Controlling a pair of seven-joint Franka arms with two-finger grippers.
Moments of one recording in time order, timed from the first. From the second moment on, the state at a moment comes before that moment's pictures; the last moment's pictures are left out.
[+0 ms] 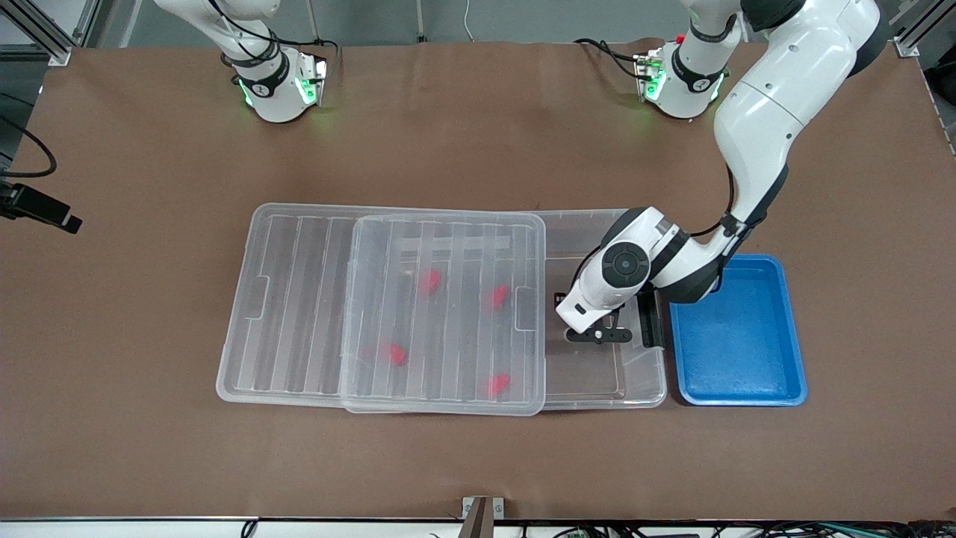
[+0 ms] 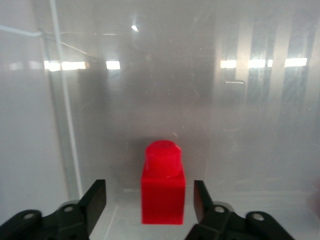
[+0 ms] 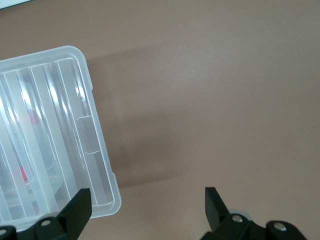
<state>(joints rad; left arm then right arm) 0.03 0.79 -0.61 -1.66 0.50 2.22 -0.75 -0.10 0.11 0.00 -1.40 0.02 1.49 0.15</state>
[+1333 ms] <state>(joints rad) 0.05 0.24 -0.44 -1.63 0.23 1.97 -0.41 -0.10 0.15 -0.01 -1.47 0.02 1.56 -0.03</state>
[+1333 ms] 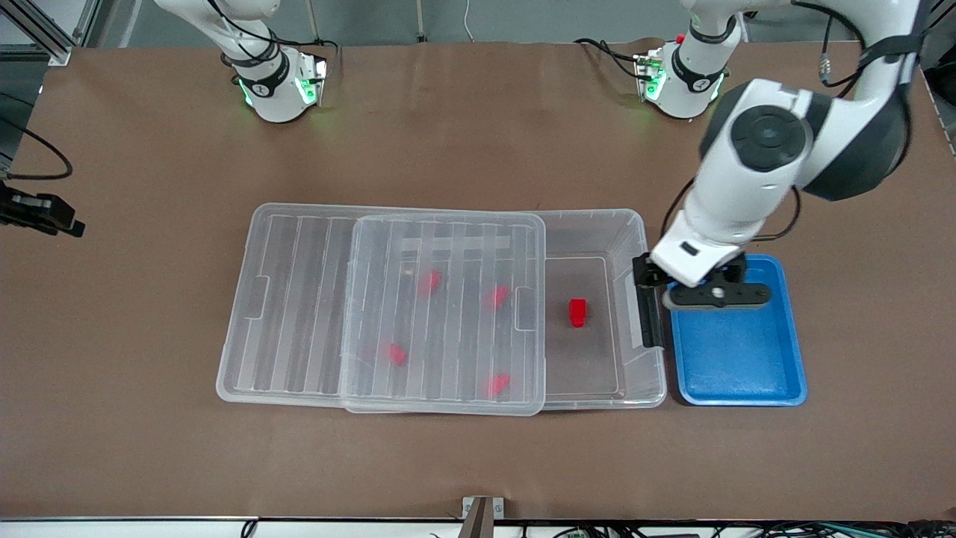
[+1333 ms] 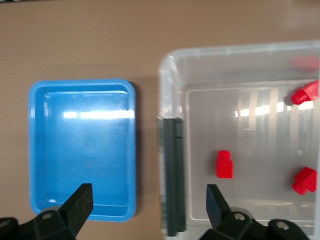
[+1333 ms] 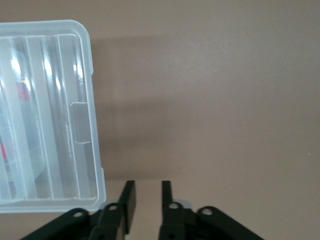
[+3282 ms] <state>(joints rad) -0.03 0.02 0.02 -1.49 -0.02 1.57 0.04 -0.01 0.25 0.11 -1.93 0.04 2.13 -0.11</state>
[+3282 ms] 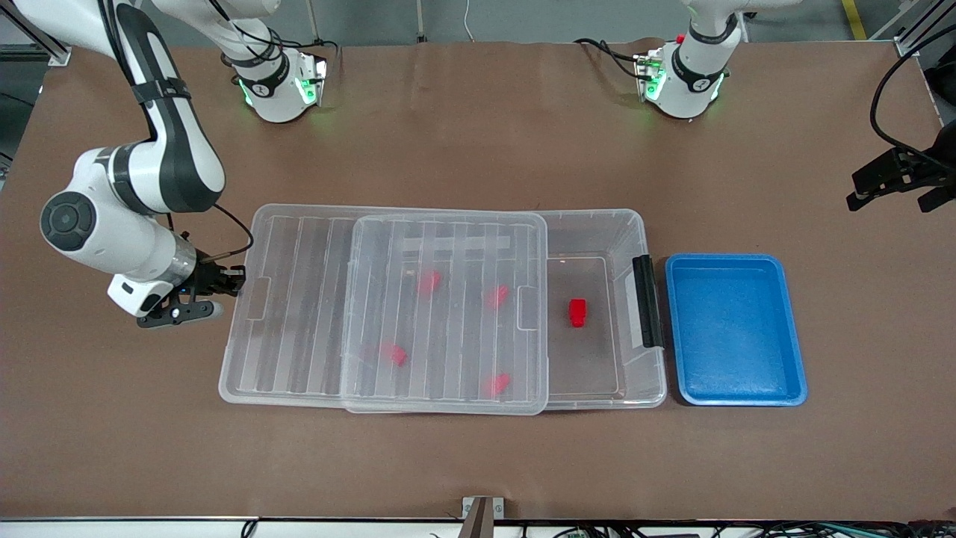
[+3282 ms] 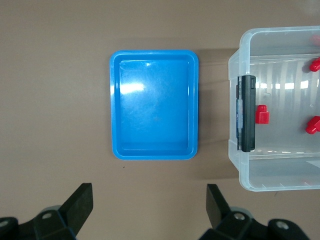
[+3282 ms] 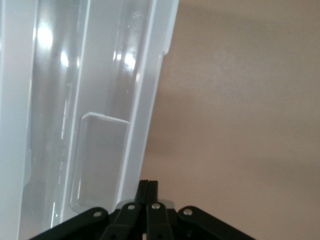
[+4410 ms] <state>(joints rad) -0.03 0.02 0.02 -1.49 -0.02 1.57 0.03 0.03 0.40 0.28 -1.75 0.13 2.15 0.16</state>
